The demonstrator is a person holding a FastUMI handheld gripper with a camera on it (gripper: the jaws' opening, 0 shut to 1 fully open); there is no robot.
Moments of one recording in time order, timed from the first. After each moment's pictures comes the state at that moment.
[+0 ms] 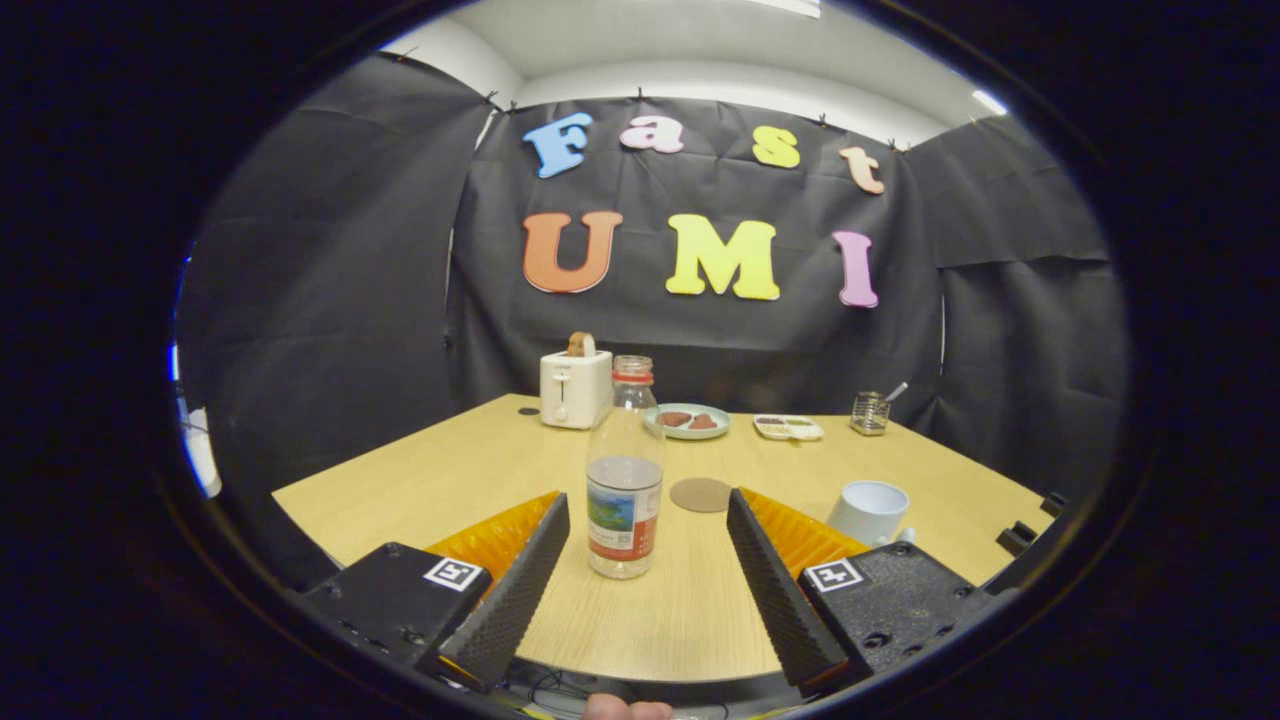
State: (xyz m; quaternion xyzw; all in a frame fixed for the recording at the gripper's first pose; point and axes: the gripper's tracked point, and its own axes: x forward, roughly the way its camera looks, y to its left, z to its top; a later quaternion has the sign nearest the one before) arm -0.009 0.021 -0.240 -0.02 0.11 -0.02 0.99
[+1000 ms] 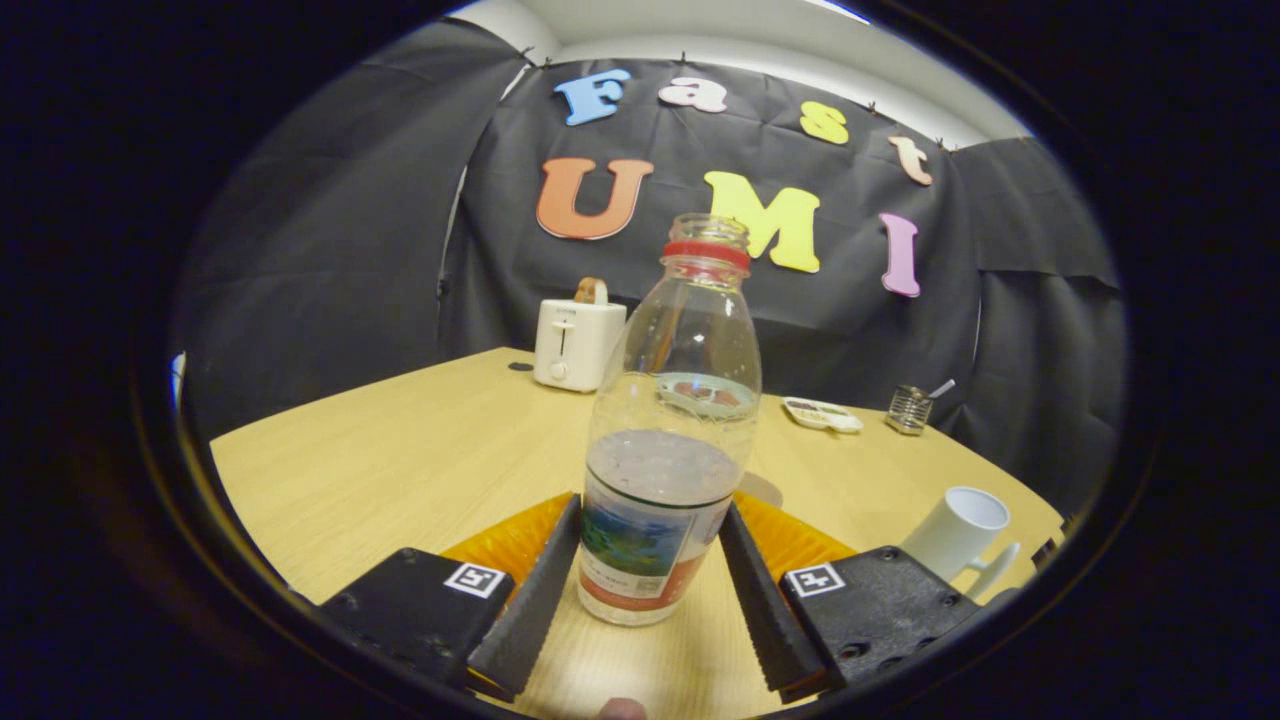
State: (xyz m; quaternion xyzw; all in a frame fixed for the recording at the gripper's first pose) arm 0.090 0.035 -0.296 -0.06 0.14 -0.01 0.99
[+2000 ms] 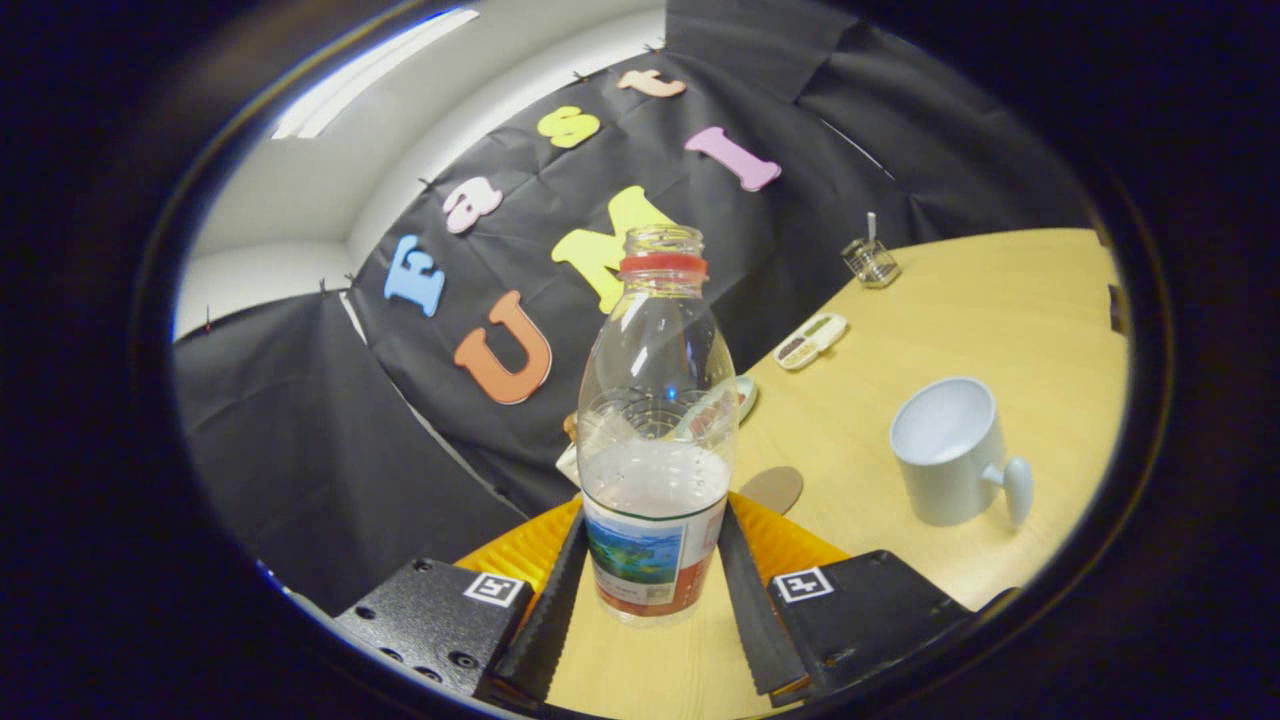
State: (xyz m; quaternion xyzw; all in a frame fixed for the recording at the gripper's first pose) arm 0.061 -0.050 -0.202 0.40 0.09 0.02 0.91
